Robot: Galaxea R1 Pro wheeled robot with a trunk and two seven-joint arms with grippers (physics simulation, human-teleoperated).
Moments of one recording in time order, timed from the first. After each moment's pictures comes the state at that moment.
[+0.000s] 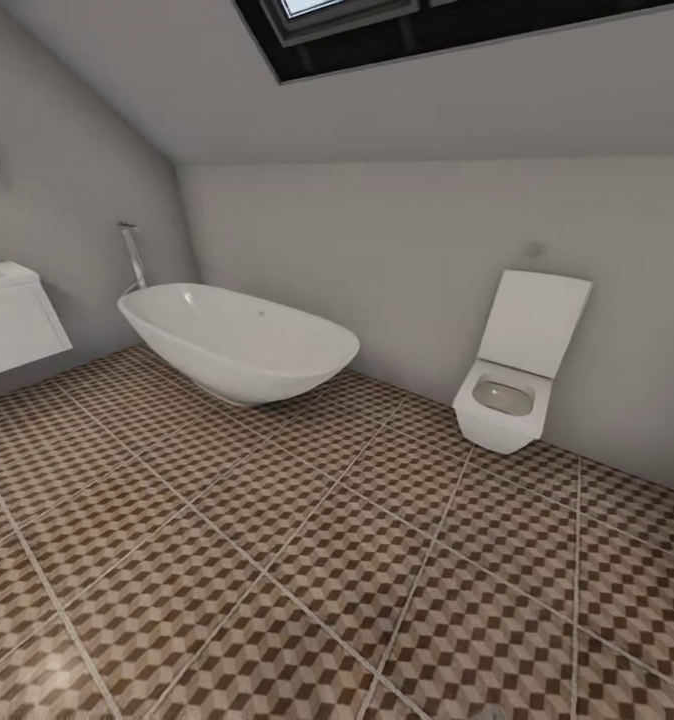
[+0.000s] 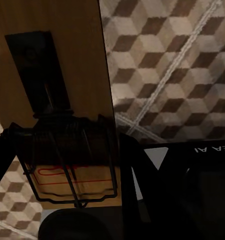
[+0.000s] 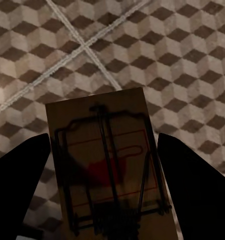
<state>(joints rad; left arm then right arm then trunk) -0.47 -0.01 -2.18 -0.28 2.12 0.01 0.26 -0.39 0.01 0.91 0.00 -0.60 -0.27 -0.03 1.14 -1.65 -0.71</state>
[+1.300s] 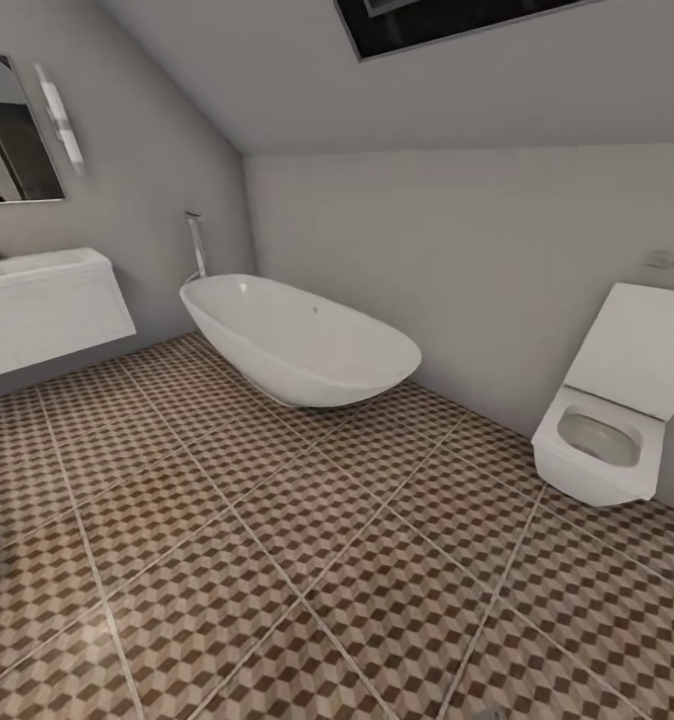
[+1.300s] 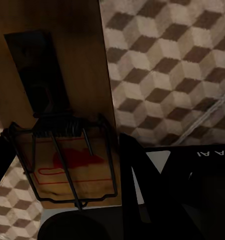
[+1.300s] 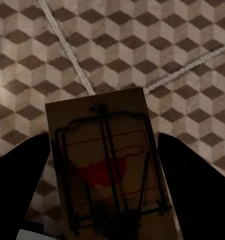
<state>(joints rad) -0.47 -0.01 -2.18 -0.28 2.12 -0.03 0.26 -0.39 0.00 0.91 0.00 -0.60 -0.28 -0.03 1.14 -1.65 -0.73</state>
